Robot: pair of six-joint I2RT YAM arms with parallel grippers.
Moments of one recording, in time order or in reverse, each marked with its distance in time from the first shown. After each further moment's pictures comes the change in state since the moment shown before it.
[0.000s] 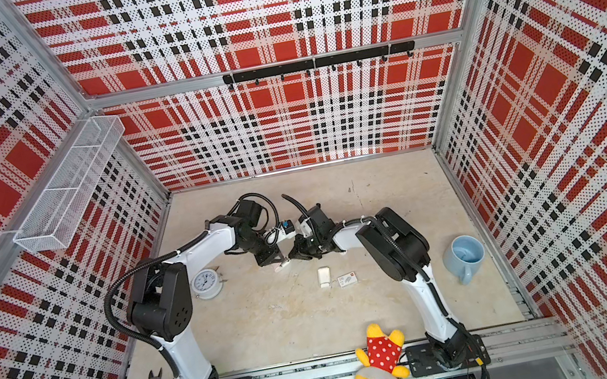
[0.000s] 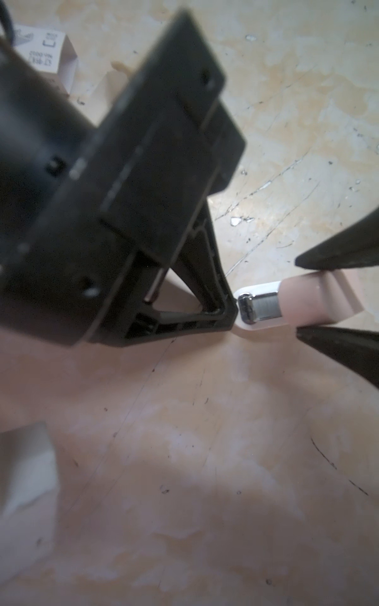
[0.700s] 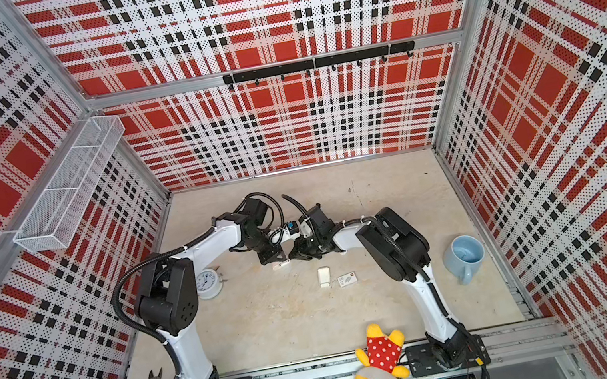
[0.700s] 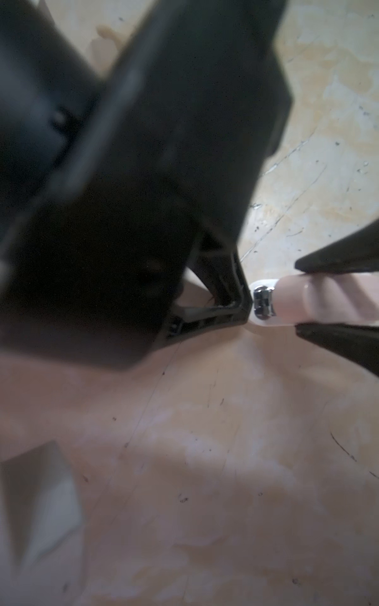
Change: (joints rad) left arm -0.031 0.067 0.068 -0.035 -0.055 0.027; right arm 0.002 -0.003 0.000 -0.007 -0.001 0.000
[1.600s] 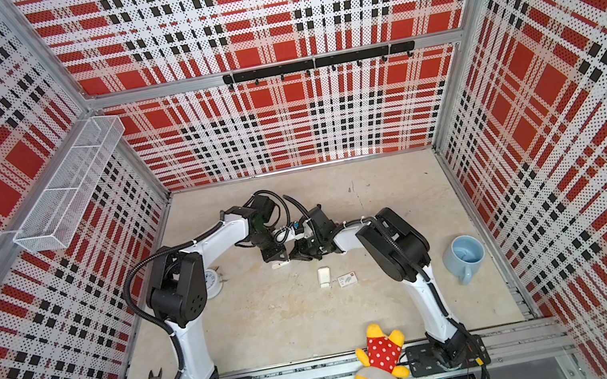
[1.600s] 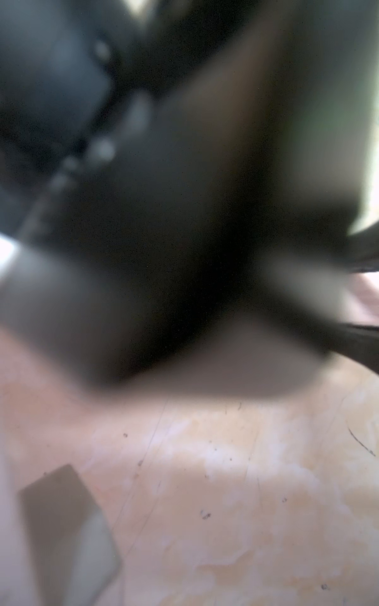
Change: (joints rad) left arm -0.028 0.074 0.101 -0.092 -0.065 0.029; right arm -0.001 0.000 -0.017 0.031 -0.005 0.030
